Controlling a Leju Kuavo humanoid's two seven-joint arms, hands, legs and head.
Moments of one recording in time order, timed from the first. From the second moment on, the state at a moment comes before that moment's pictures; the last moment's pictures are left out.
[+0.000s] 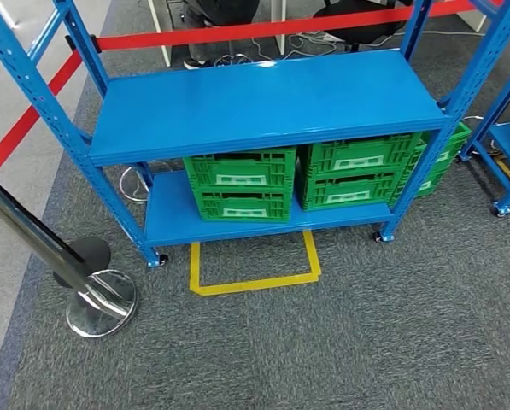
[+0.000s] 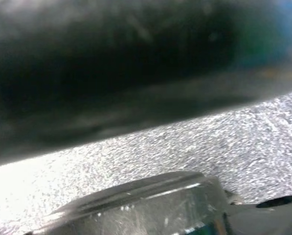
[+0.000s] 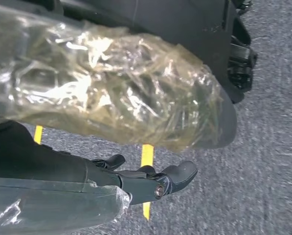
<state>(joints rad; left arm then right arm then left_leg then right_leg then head) 0.03 -0.21 0.54 -0.20 -0.87 0.28 -0.37 0.02 0.25 -0.76 -0.20 0.98 -0.10 -0.25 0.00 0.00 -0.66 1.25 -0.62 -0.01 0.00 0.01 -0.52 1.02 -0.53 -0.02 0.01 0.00</state>
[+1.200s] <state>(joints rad) 0.03 -0.22 0.56 -0.20 -0.89 0.28 -0.37 0.02 0.25 -0.77 -0.20 0.99 -0.09 -0.25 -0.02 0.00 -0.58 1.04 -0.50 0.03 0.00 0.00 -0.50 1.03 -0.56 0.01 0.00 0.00</state>
